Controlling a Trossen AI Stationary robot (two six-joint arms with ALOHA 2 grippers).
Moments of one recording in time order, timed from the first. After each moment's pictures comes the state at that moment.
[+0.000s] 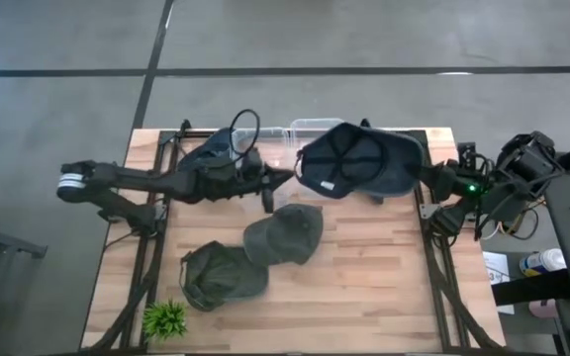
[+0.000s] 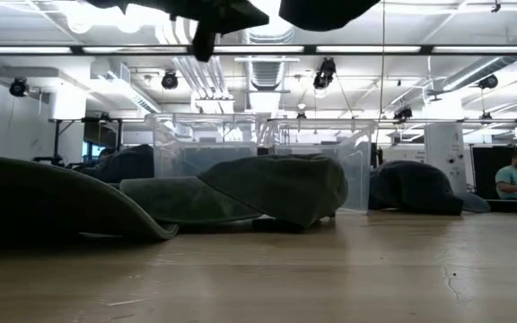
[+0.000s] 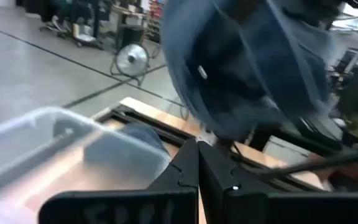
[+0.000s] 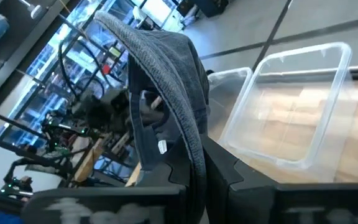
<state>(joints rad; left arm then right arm) 0.07 1.34 0.97 0.34 -0.21 -0.30 0.75 0.85 1.35 -1.19 1.16 1.54</state>
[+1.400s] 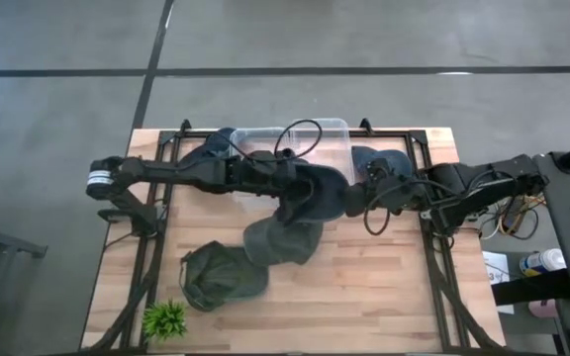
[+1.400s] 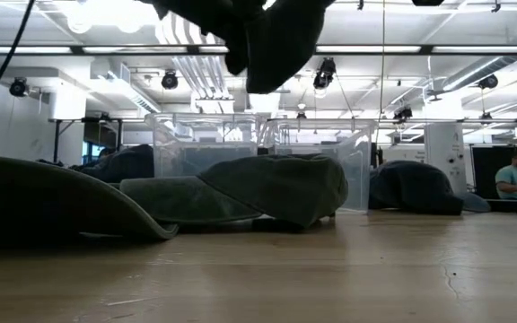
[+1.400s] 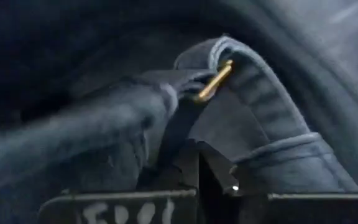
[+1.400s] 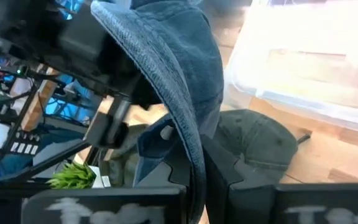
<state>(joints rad) 0.10 1.53 1.24 -0.10 0.02 -0.06 0.24 1.23 1.35 -0.81 0.50 1.28</state>
